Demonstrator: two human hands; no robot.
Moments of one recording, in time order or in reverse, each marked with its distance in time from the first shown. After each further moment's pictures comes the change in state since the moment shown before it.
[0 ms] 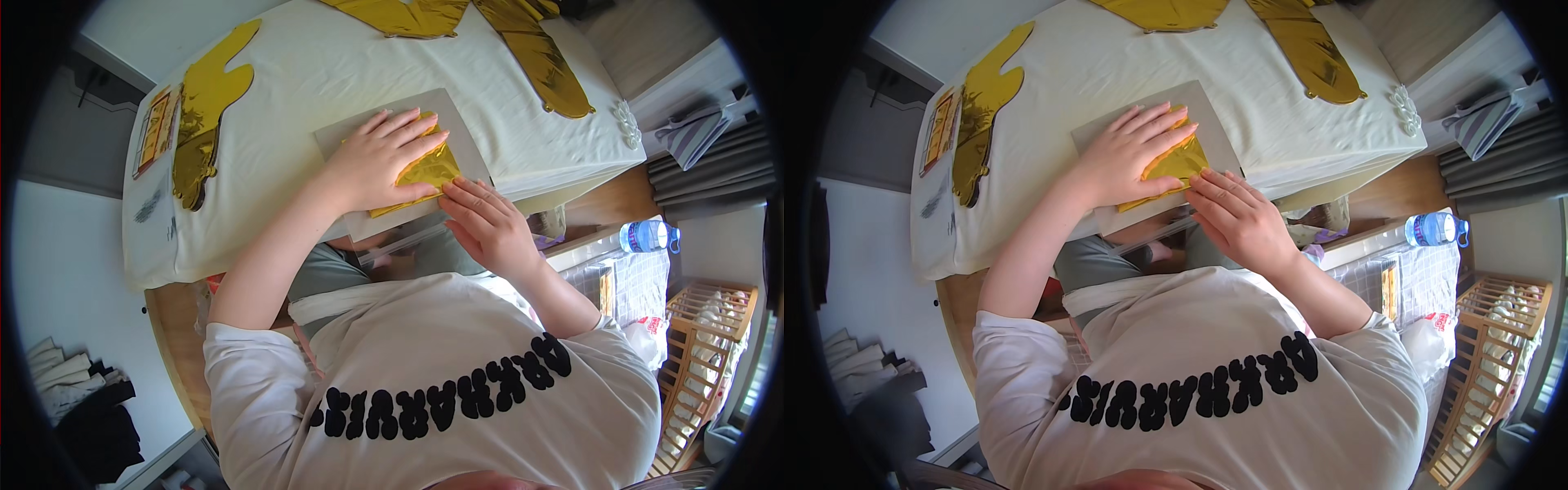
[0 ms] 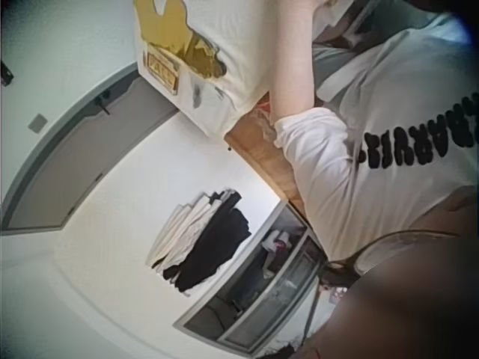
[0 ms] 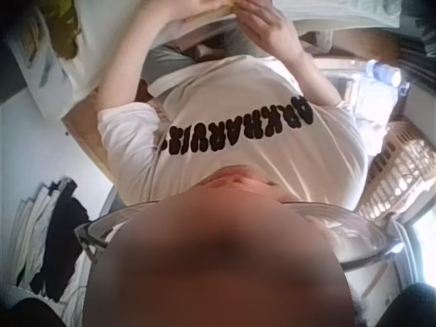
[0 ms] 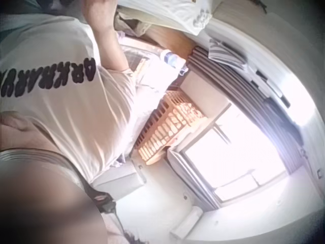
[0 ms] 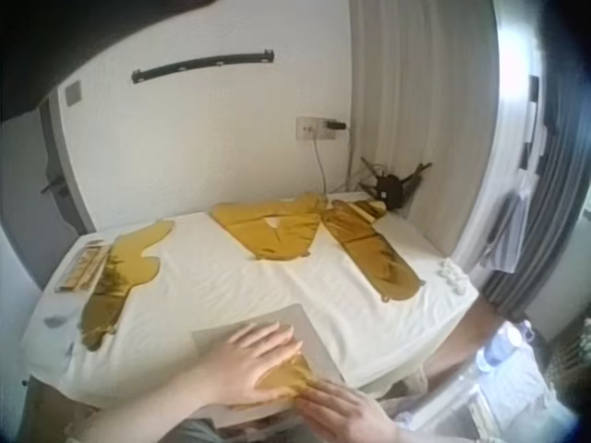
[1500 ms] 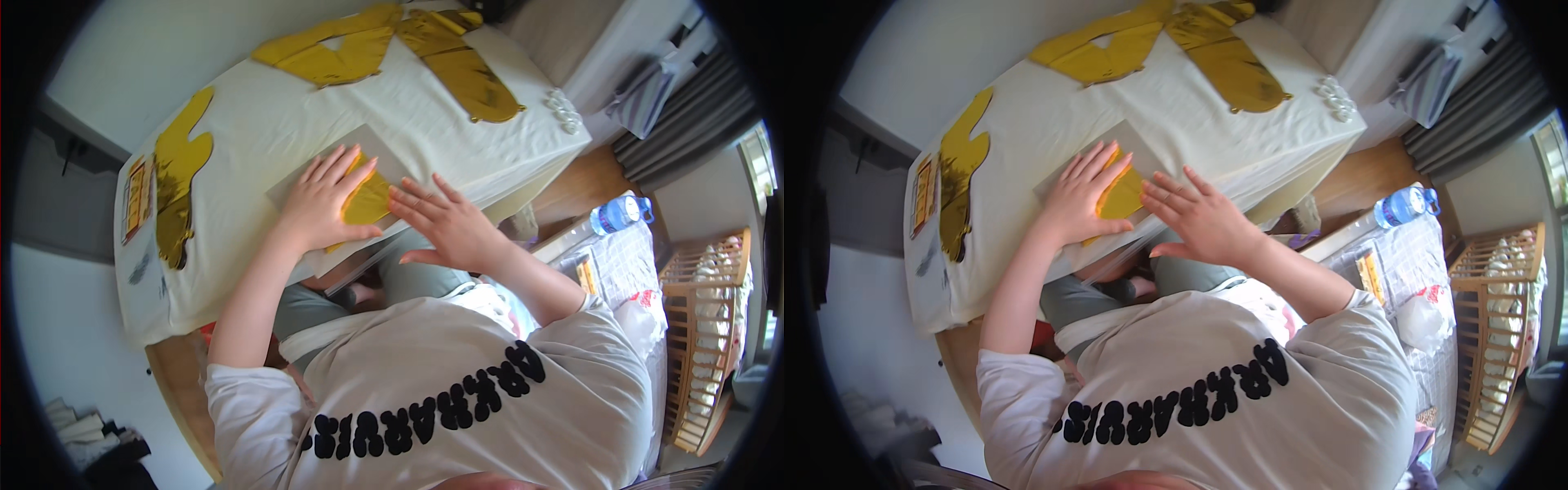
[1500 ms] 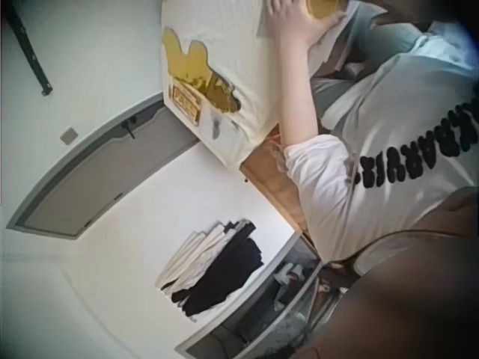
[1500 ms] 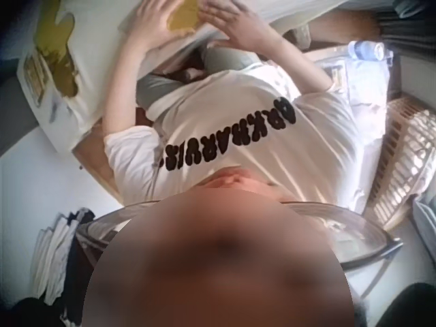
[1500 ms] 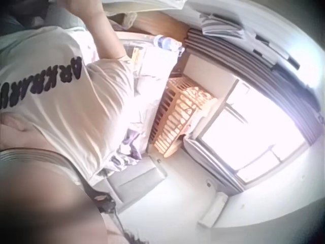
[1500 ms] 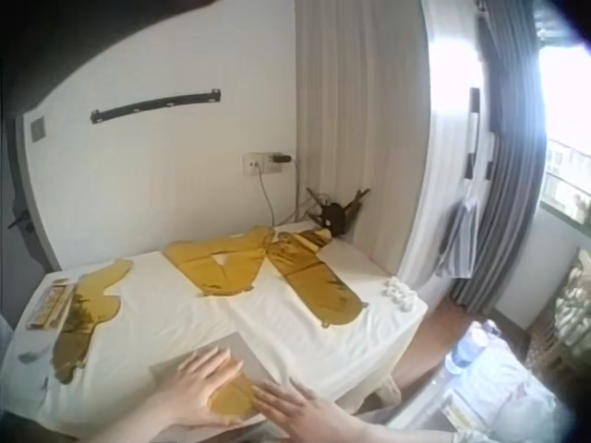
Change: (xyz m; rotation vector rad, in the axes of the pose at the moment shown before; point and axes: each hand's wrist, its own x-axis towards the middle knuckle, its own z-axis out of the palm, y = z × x) left_hand 0.010 0.008 -0.014 -0.021 -0.132 -0.120; right_hand 0.001 0.032 -0.026 -0.138 -0.311 -0.003
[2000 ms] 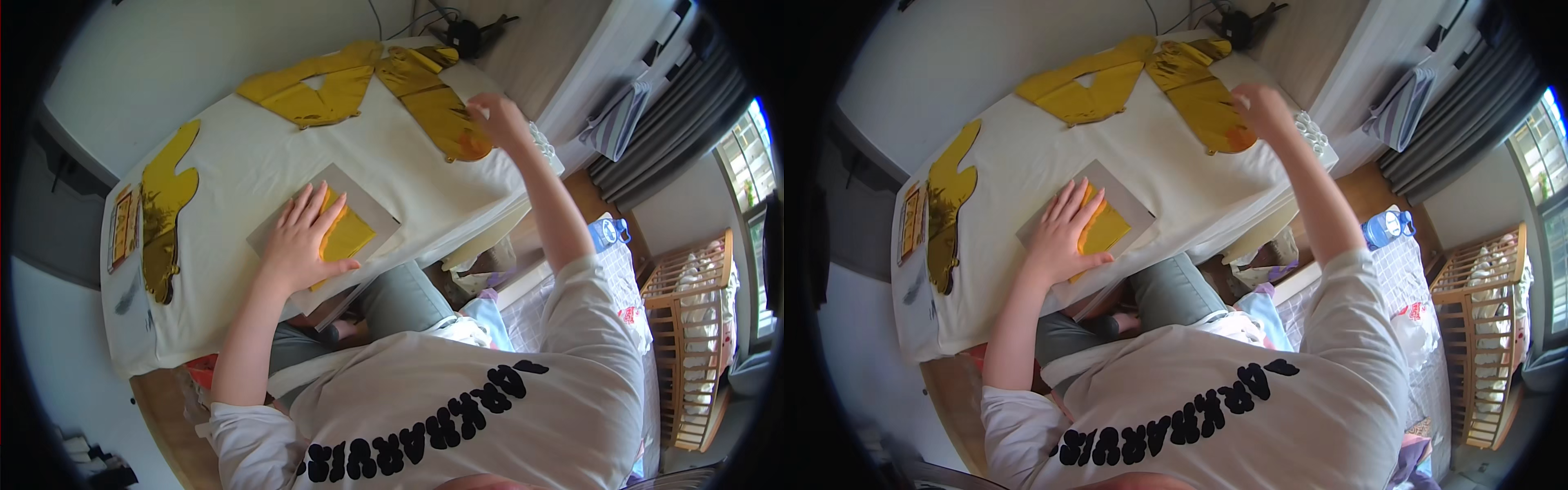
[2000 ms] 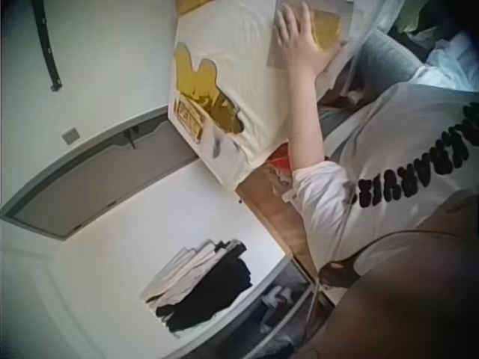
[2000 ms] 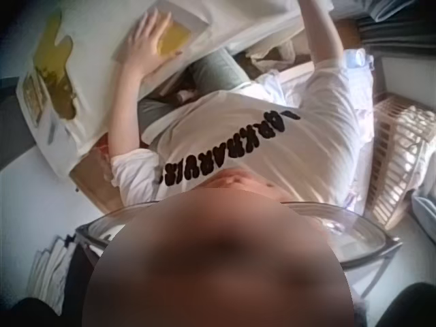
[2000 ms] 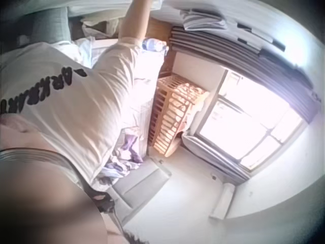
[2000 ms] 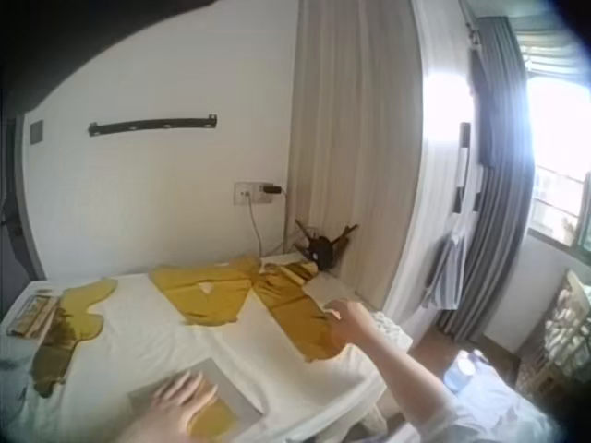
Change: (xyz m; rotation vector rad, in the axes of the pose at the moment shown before) left_hand -0.011 0.001 0.004 0.011 0.074 -0.145; right_hand 0.050 0.242 -0.069 0.027 0.297 0.619
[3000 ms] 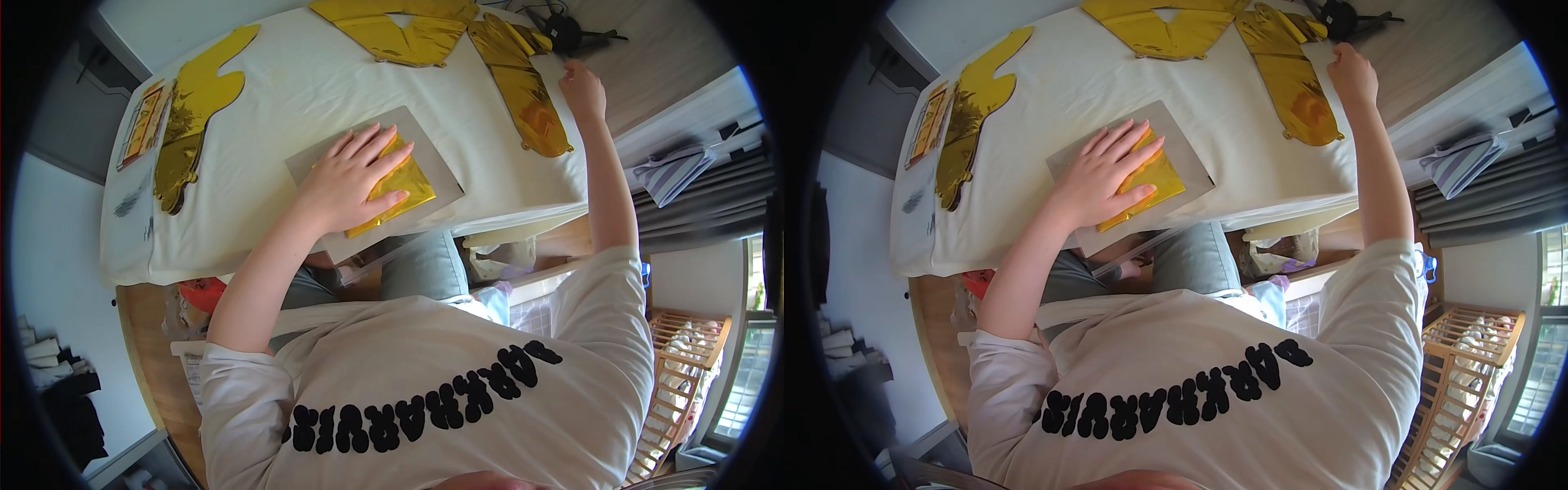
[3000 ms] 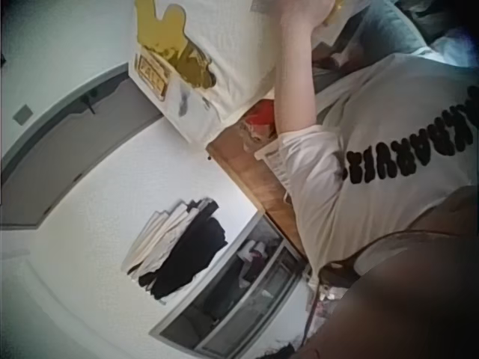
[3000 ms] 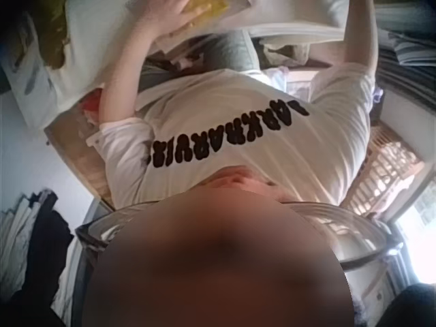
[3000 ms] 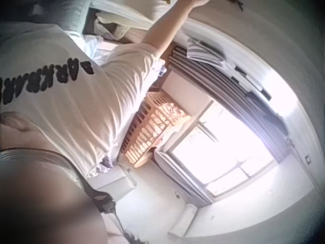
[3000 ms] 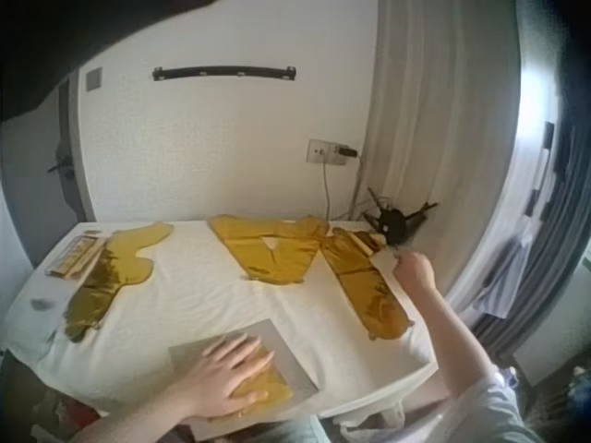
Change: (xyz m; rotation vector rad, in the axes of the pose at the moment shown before) left_hand 0.008 0.001 0.012 0.041 0.038 0.017; right_hand 0.077 0.035 0.008 -0.461 0.132 0.119
